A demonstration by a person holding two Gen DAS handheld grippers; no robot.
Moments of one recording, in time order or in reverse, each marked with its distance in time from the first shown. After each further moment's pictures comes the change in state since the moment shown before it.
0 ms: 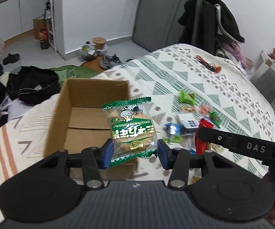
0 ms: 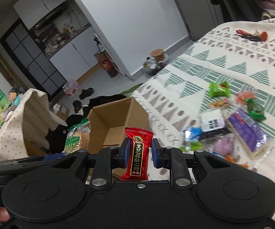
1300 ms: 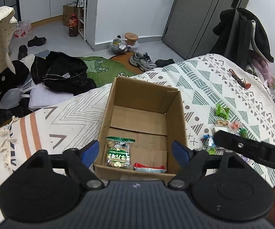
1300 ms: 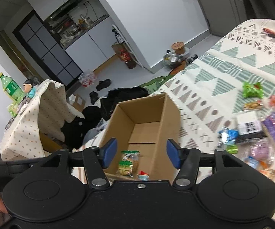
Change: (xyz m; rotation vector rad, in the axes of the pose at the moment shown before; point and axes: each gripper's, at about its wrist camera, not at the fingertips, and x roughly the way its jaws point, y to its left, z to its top) left arm -0.002 0.073 0.012 -0.145 0.020 0.093; right arm 0.011 0.039 0.010 -0.039 0.053 0.055
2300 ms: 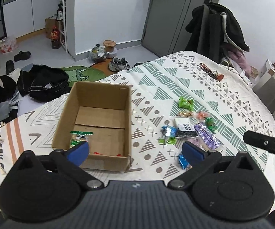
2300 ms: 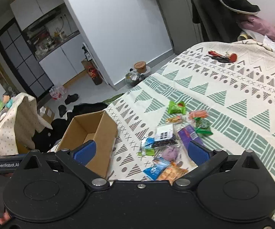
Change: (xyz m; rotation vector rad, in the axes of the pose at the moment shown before) left arm -0.046 -0.094 -0.028 0.099 -0.038 -0.055; right arm -0.112 -0.086 -0.002 -0.002 -0.106 -0.190
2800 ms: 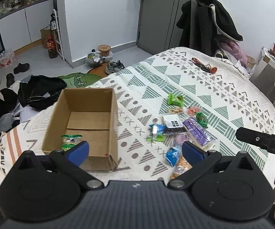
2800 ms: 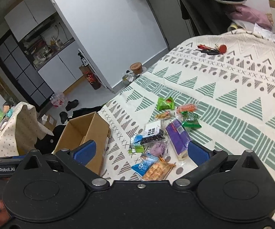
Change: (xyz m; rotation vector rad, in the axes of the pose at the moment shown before) left arm -0.005 -0.055 -0.007 0.080 -0.005 0.040; right arm -0.003 -0.045 -0.013 0.073 -0.005 0.018
